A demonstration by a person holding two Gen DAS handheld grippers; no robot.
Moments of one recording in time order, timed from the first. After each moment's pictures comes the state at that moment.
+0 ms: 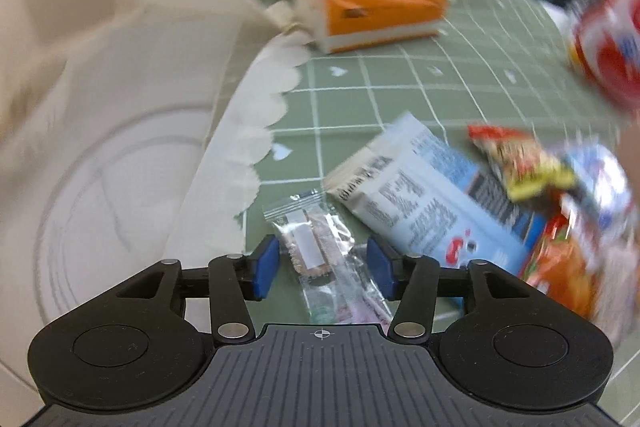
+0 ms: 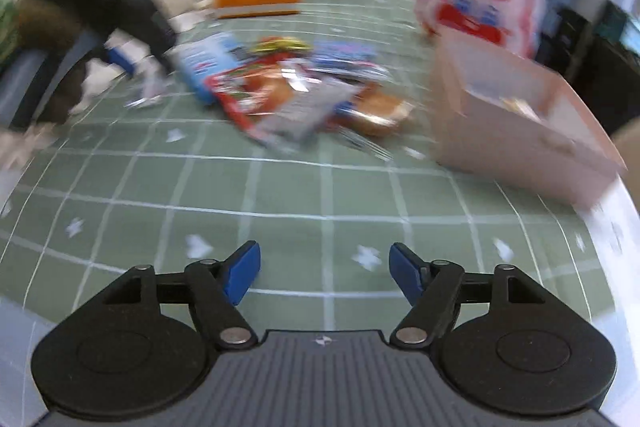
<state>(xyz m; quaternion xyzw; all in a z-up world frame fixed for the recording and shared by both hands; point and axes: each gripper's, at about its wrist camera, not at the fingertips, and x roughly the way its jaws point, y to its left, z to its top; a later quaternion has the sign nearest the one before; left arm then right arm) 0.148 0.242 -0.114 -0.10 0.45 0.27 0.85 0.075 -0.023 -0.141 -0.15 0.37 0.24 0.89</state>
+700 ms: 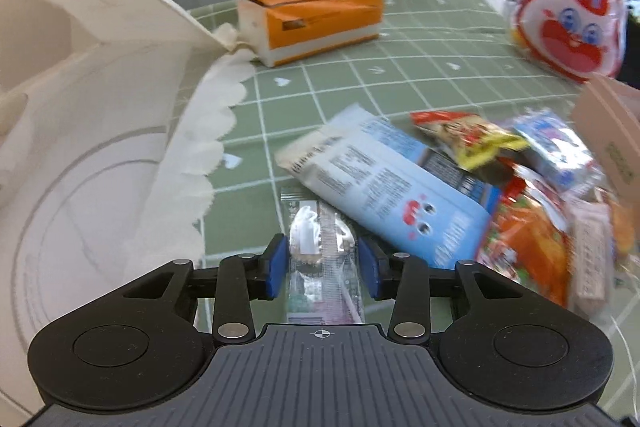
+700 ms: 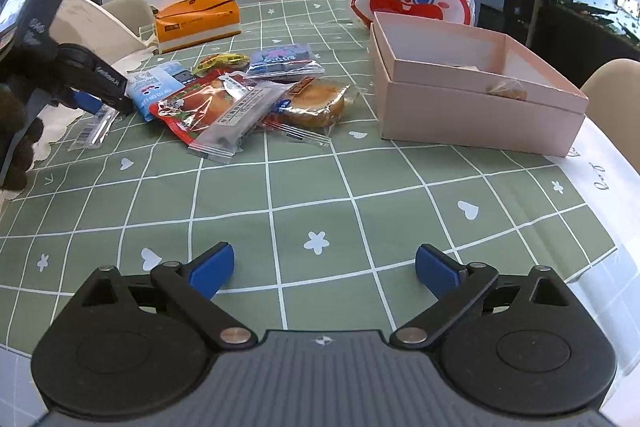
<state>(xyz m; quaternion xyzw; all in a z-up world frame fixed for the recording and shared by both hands) 0.133 0.225 -0.118 -0.09 0.42 0.20 0.88 0.078 -0.043 -0.156 -0.10 0.35 0.21 0.91</state>
